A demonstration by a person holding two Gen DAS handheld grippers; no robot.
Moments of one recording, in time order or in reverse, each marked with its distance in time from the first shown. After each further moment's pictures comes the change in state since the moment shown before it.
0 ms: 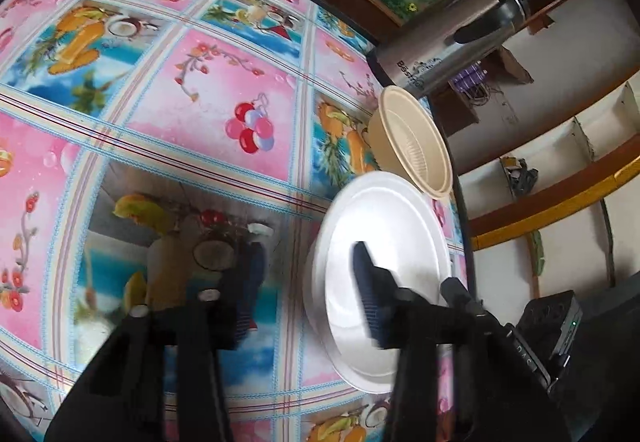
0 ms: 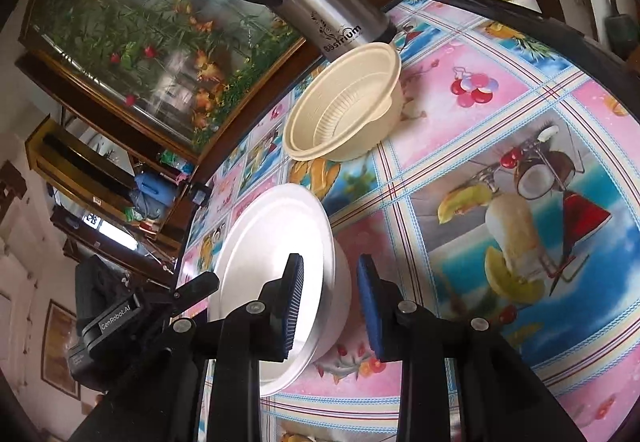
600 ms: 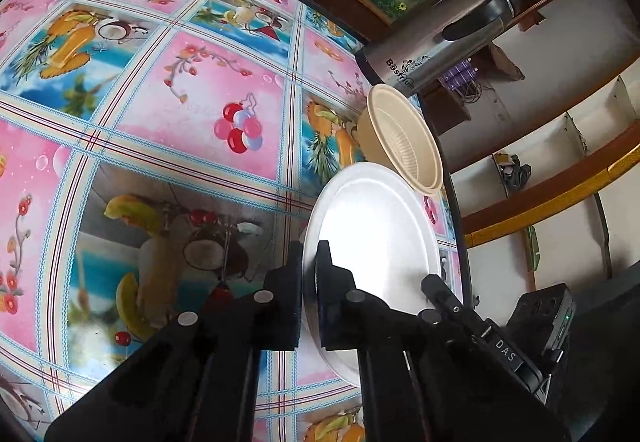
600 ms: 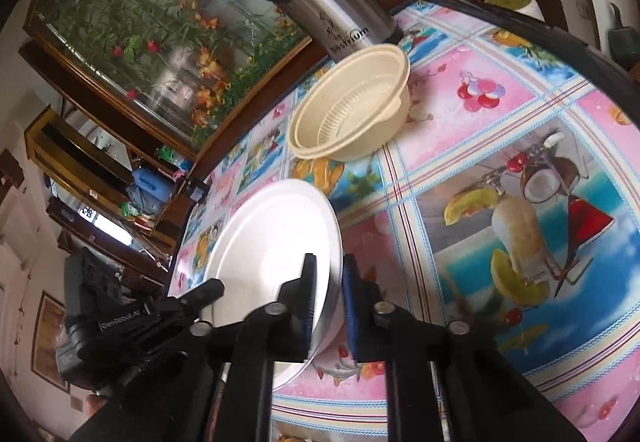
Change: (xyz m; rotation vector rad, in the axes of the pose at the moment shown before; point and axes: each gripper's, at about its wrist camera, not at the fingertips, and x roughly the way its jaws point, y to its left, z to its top) left arm -0.002 -0.004 -0.001 0.022 -0.009 -0.018; right arm 0.007 0.003 -0.003 -0.019 -0.001 -0.019
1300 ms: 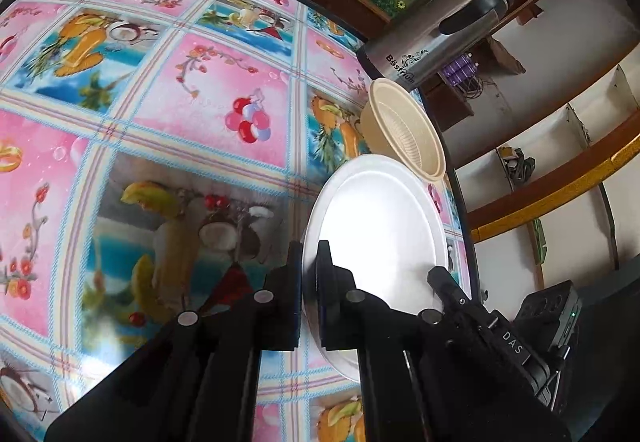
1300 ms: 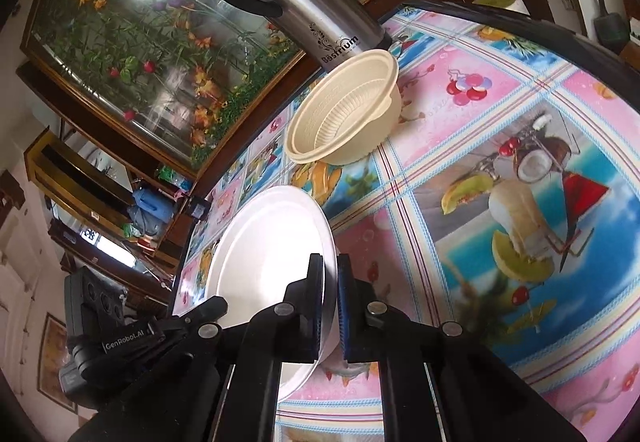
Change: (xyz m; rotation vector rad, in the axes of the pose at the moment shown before) left arm -0.013 0.004 -0.013 0.025 -0.010 0.028; right arm -0.007 0.001 -0.017 0.055 -0.065 0.005
